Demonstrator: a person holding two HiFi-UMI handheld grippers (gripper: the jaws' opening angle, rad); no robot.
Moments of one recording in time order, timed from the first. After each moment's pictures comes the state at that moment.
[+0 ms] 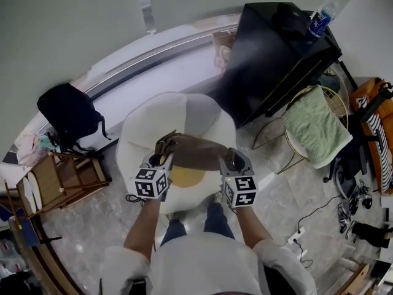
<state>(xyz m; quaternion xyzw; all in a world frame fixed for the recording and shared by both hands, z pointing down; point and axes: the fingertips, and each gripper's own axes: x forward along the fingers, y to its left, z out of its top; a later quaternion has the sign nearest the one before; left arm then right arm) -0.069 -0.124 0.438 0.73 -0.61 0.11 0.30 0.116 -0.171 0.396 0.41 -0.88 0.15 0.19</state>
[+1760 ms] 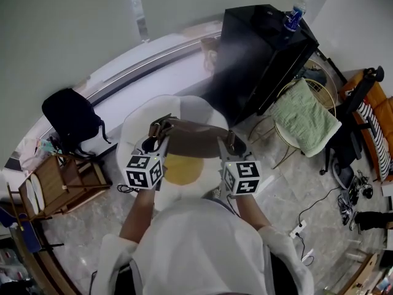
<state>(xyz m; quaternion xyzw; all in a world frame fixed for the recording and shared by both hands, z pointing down) -0.046 -0.099 0.312 0.76 -0.61 0.09 0.21 0.142 -0.138 0.283 0.44 -0.88 0.10 0.11</state>
